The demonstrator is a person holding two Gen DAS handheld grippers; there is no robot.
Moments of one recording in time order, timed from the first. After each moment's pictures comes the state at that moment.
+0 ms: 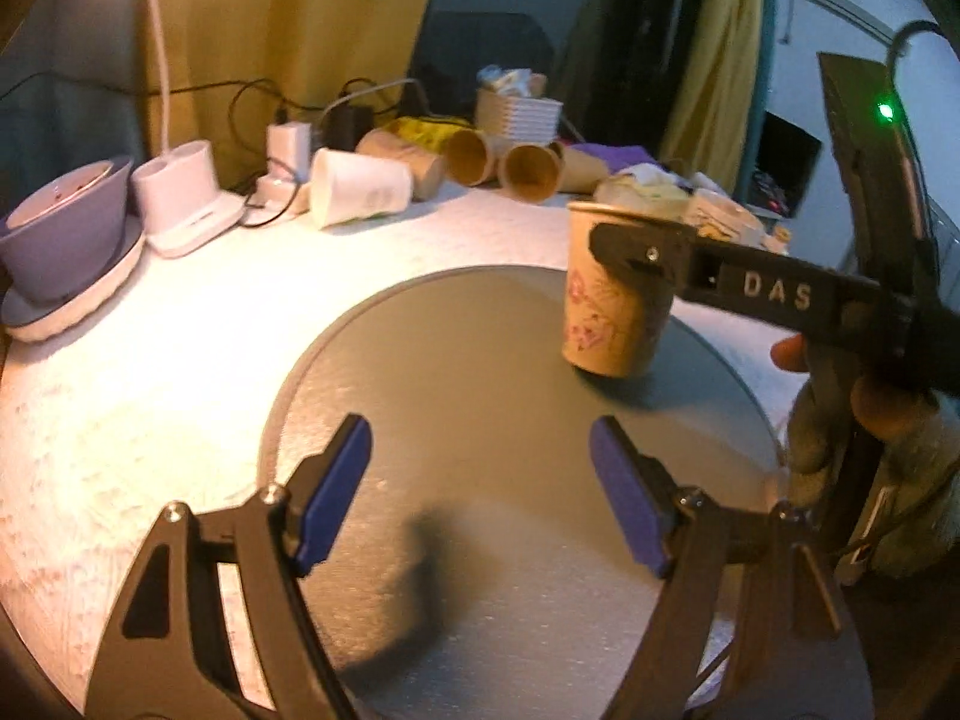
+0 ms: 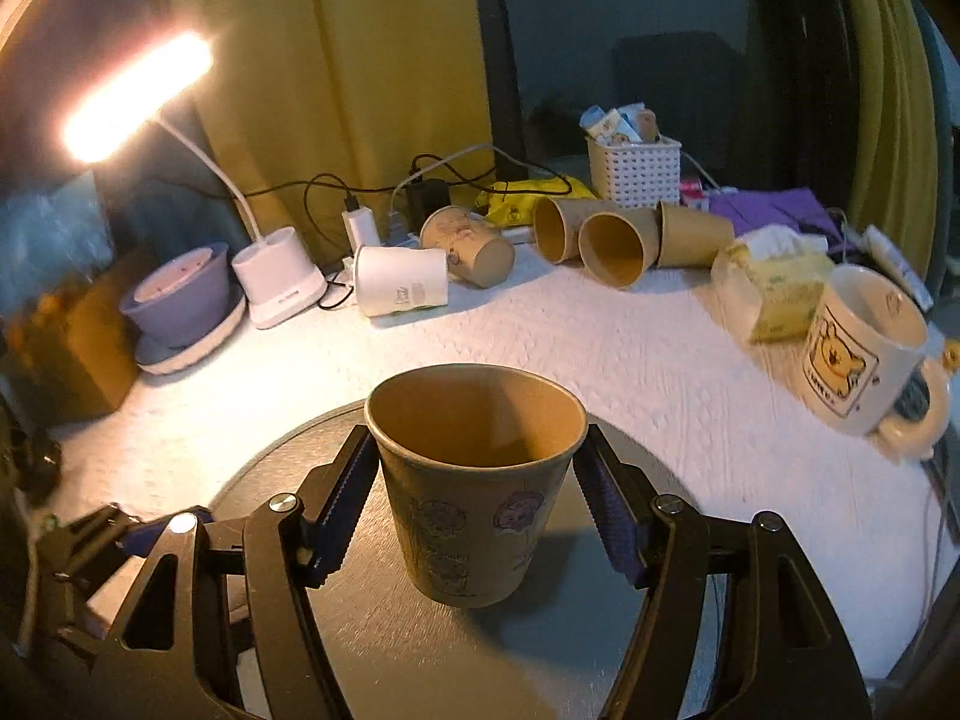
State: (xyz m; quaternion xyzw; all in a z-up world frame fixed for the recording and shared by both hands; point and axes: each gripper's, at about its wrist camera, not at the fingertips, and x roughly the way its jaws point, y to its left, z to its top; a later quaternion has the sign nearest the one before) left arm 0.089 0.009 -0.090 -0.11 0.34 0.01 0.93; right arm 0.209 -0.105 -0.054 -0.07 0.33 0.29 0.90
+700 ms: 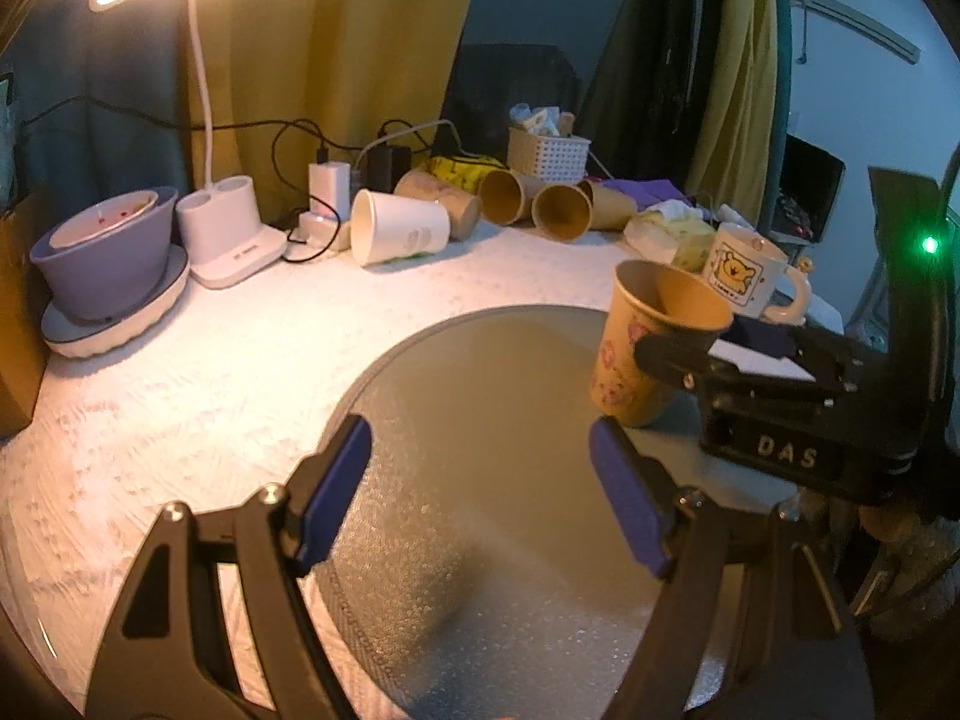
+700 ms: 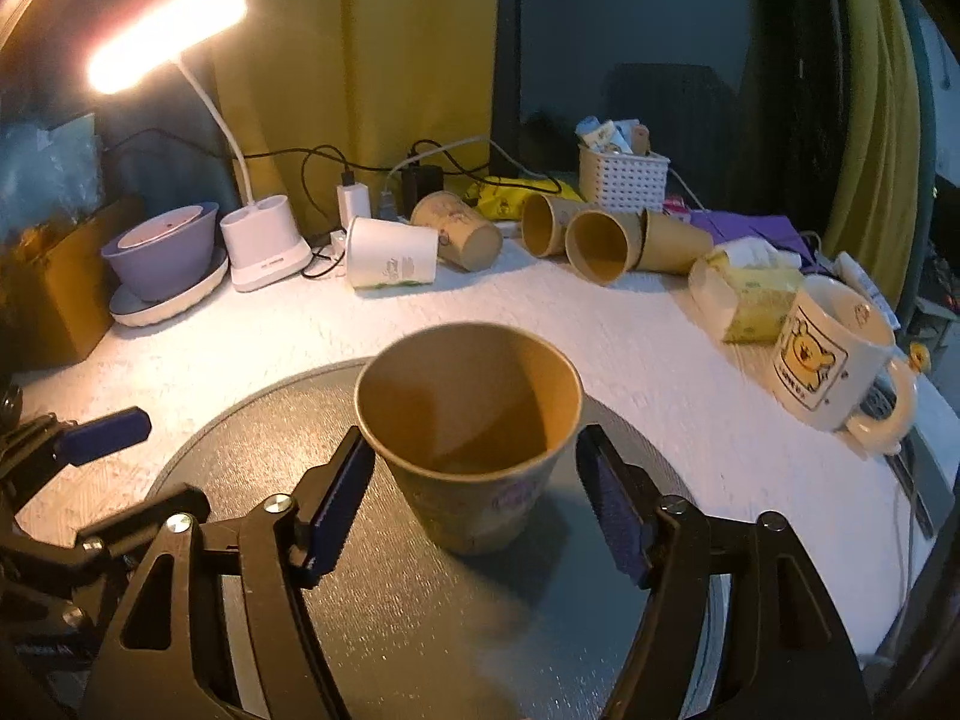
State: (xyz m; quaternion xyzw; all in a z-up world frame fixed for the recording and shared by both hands) left arm 0.082 0.014 -0.074 -0.09 0.30 0.05 0.95; right arm 0.180 -0.105 -0.069 -0.11 0.31 0.26 0.91
